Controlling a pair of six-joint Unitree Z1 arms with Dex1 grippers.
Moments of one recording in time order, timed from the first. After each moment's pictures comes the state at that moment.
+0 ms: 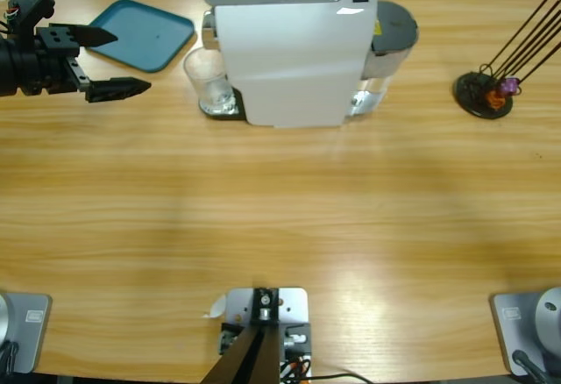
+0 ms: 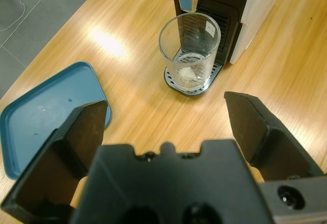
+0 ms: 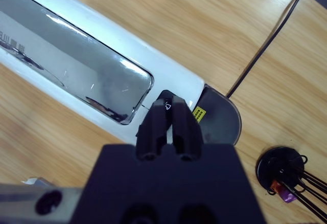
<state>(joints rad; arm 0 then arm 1) -0.44 1.46 -0.63 -0.20 -0.37 0.49 0.61 1.88 -1.91 0.99 0.01 0.05</state>
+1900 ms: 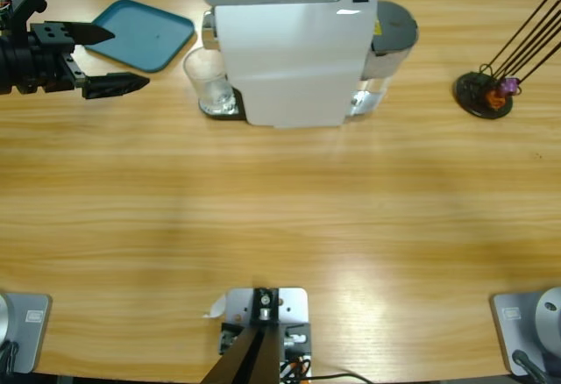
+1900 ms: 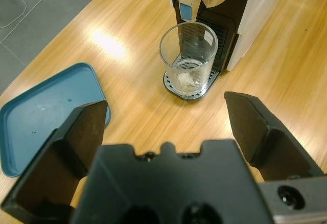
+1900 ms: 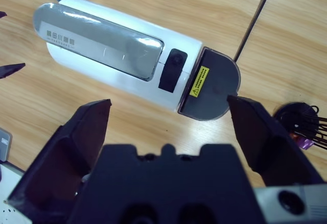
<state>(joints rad) -0.45 1.44 -0.63 -0.20 -0.37 0.44 0.68 1.80 -2.04 1.21 -0.05 0.31</state>
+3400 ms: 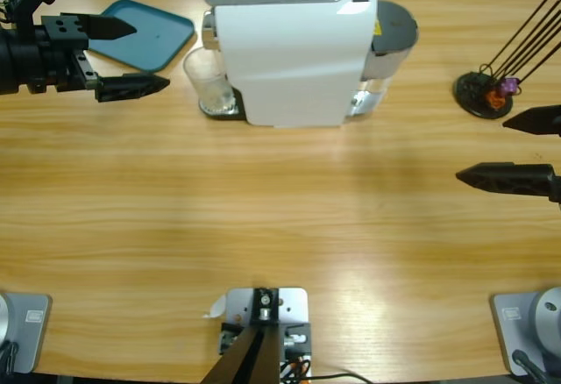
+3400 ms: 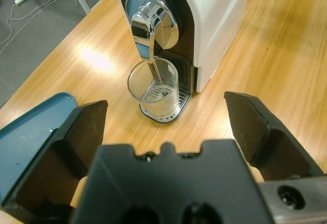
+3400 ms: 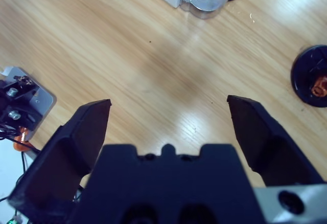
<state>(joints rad) -0.57 1.42 -0.67 -0.20 -0.37 0.39 0.69 1.12 -0.89 0.68 0.03 0.05</state>
